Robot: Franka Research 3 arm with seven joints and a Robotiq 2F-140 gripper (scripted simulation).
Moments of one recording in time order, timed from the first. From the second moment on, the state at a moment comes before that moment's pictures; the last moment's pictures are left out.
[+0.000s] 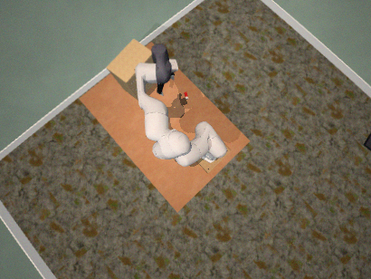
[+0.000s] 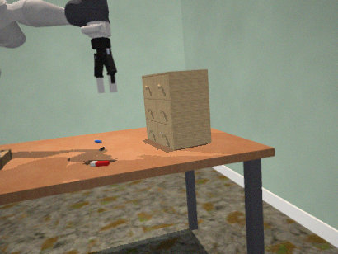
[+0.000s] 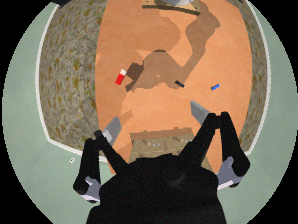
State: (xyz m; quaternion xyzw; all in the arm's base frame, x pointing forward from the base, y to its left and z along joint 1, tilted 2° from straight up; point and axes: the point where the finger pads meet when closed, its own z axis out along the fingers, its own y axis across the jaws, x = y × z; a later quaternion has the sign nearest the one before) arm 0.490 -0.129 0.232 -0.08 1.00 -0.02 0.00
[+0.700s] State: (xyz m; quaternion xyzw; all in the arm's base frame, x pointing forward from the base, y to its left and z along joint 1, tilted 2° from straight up) arm 0.490 -0.127 0.229 -0.03 1.00 -0.02 0.00
